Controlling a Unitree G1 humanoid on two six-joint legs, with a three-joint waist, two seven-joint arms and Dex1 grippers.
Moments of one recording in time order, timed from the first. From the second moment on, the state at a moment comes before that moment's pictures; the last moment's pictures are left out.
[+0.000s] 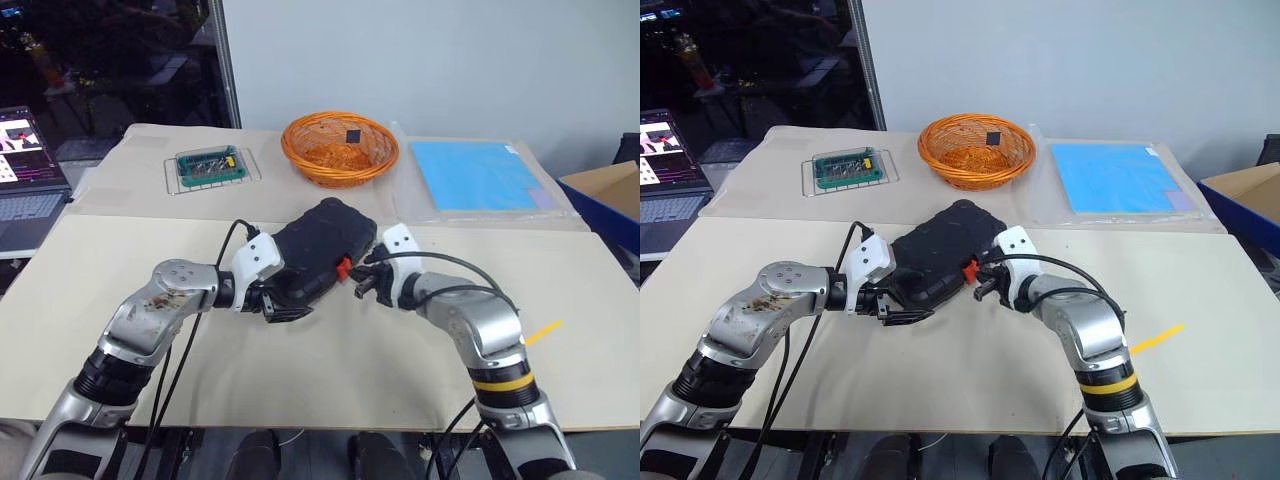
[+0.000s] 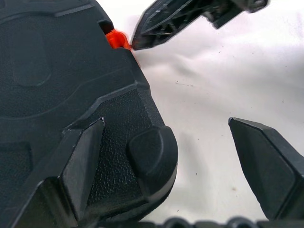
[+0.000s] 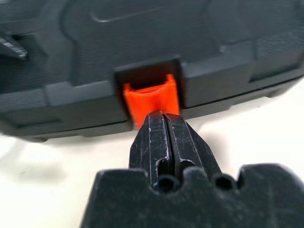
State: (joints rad) left arm -0.50 0.69 -0.22 -0.23 -0.35 0.70 -0.95; right arm -0.54 -0.30 0.13 -0.18 0.26 0.96 0.43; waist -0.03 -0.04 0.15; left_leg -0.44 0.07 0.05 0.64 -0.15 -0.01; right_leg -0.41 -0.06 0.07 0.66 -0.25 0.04
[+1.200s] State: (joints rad) left arm -0.48 0.68 -0.22 -0.22 -0.33 0.70 -0.93; right arm -0.54 -0.22 0.21 -0.10 0.20 0.82 0.39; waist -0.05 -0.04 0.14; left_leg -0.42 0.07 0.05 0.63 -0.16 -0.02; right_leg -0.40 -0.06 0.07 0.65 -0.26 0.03
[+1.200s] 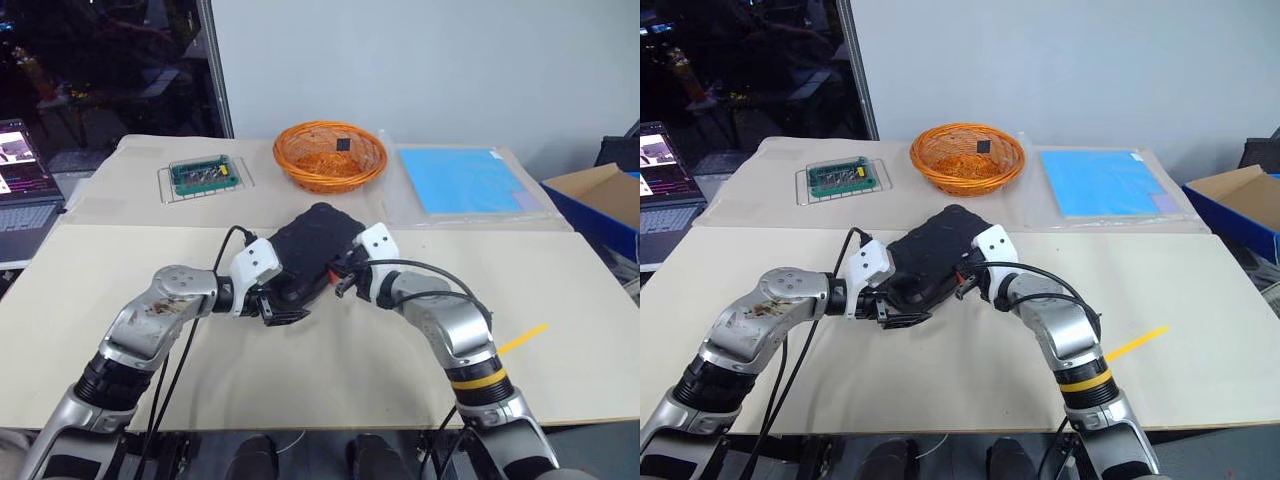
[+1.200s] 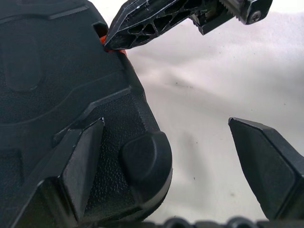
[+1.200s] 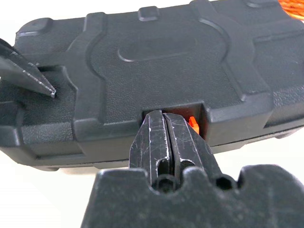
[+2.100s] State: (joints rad) left arm -0.34 0.47 0.00 -0.27 -0.49 0.56 -0.85; right arm -0.28 -0.28 0.08 -0.23 0.35 0.50 0.60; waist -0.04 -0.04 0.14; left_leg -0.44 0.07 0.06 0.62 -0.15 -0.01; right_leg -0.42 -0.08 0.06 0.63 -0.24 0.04
